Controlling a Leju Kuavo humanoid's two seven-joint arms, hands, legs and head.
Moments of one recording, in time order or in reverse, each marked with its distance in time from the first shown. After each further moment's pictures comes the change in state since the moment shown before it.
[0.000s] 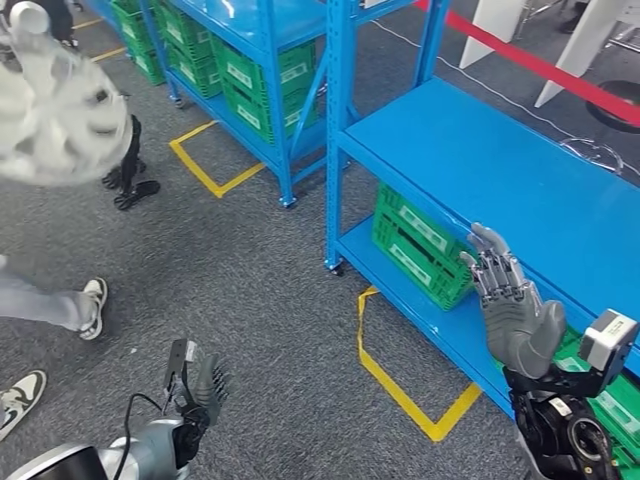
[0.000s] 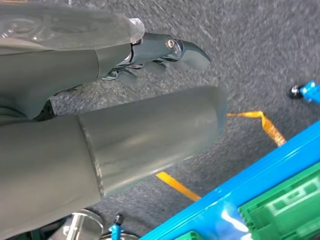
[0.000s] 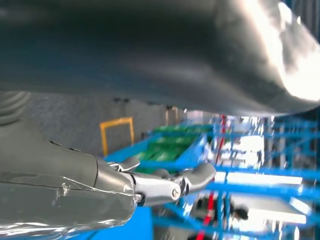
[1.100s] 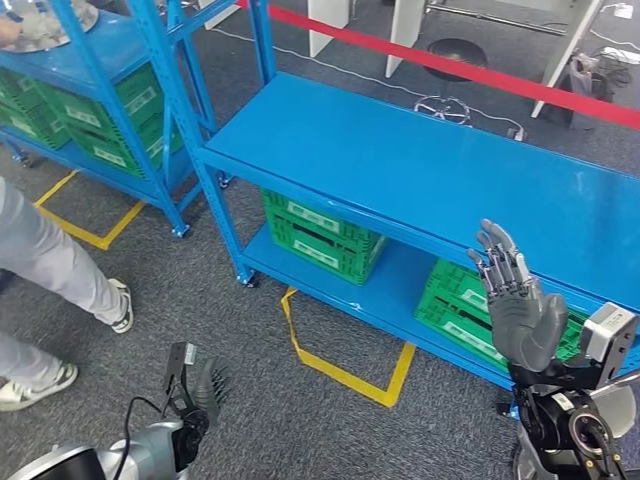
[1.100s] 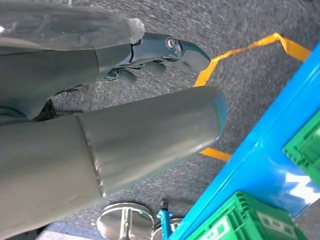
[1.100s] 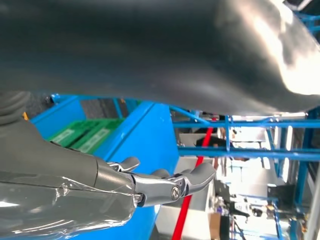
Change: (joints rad) left arm 0.012 0.004 0.000 0.000 0.010 0.003 -0.006; right arm -0.025 0.002 0.002 0.036 0.008 -0.018 -0.005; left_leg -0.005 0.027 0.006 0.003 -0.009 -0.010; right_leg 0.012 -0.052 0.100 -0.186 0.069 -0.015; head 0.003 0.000
